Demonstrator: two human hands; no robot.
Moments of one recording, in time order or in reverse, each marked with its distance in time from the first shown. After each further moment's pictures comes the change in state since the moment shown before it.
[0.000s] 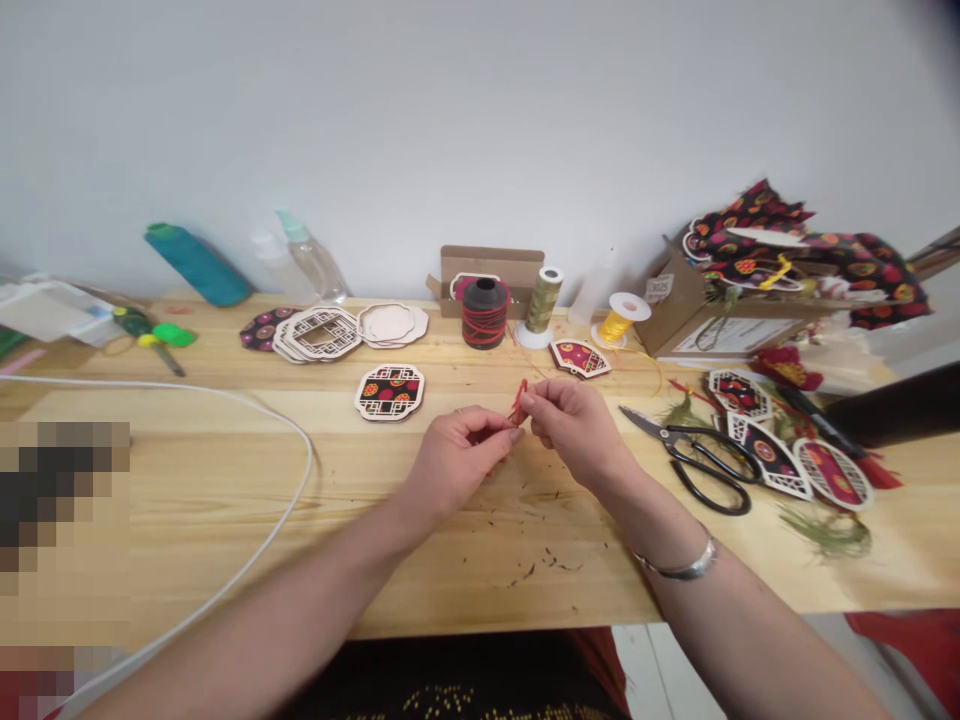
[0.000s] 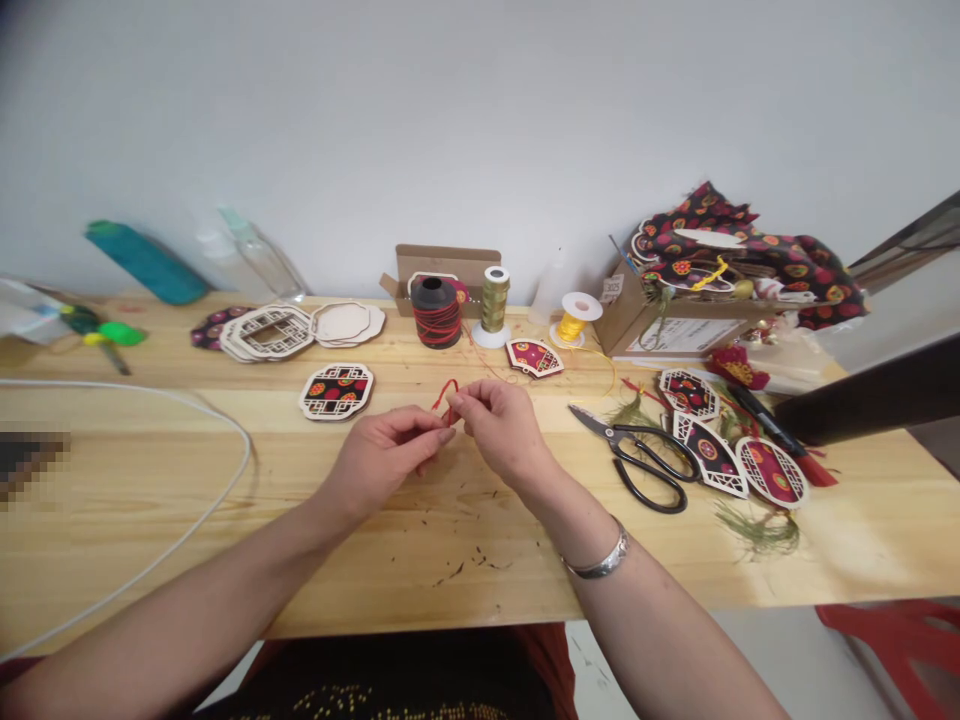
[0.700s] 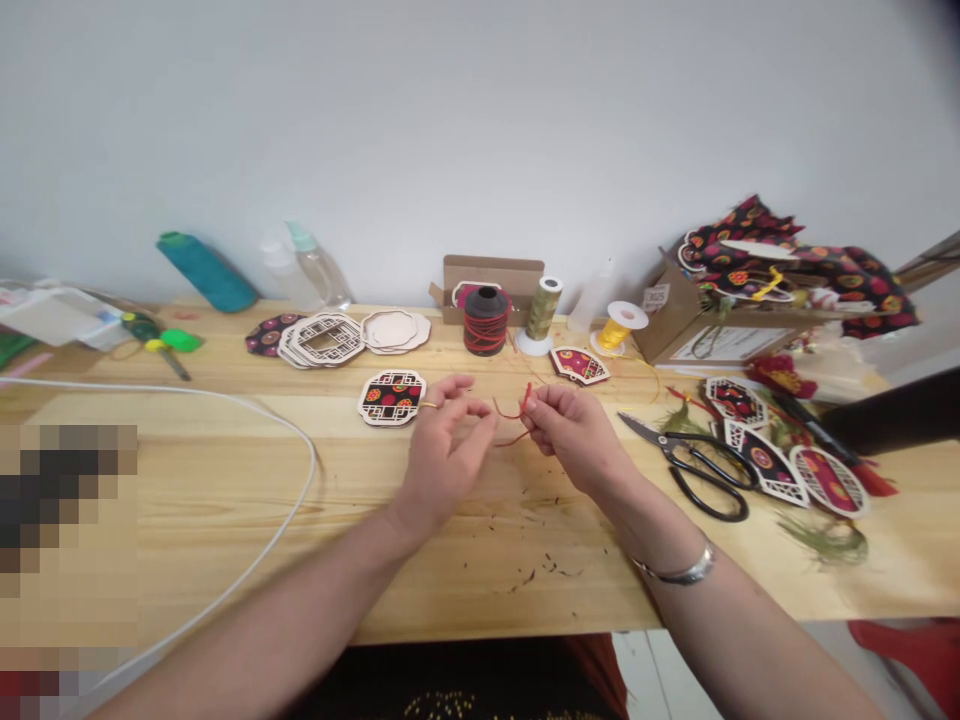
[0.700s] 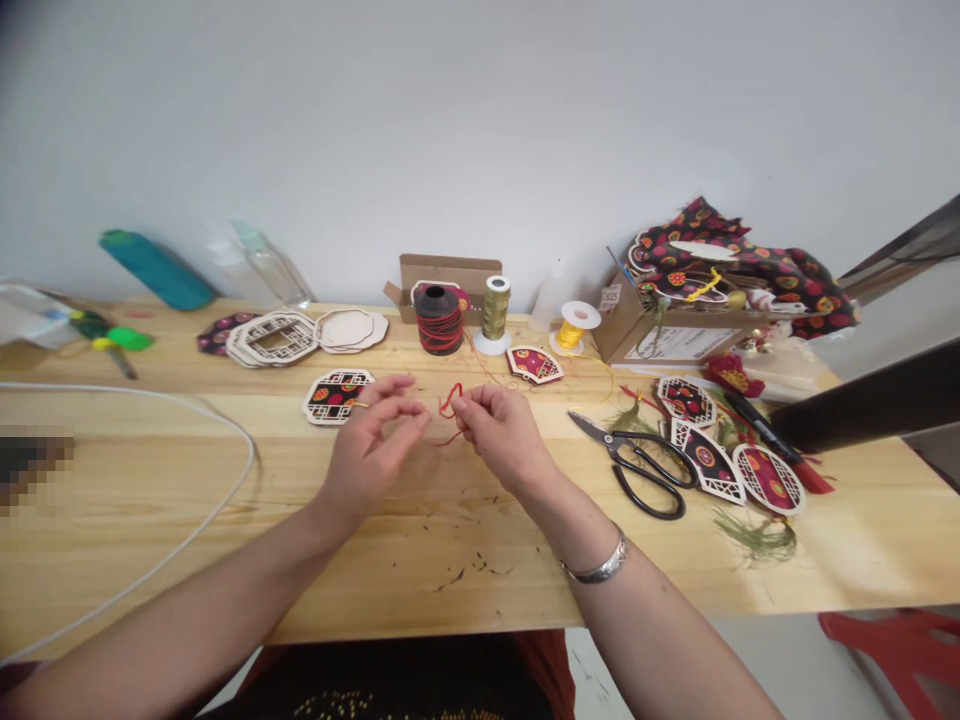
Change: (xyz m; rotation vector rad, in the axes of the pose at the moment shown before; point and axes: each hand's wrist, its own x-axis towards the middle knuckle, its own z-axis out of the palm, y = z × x) left_hand 0.003 -0.006 -0.008 0.253 0.305 0.321; right_hand -0.002 0.000 0.002 0.144 -0.030 0.084
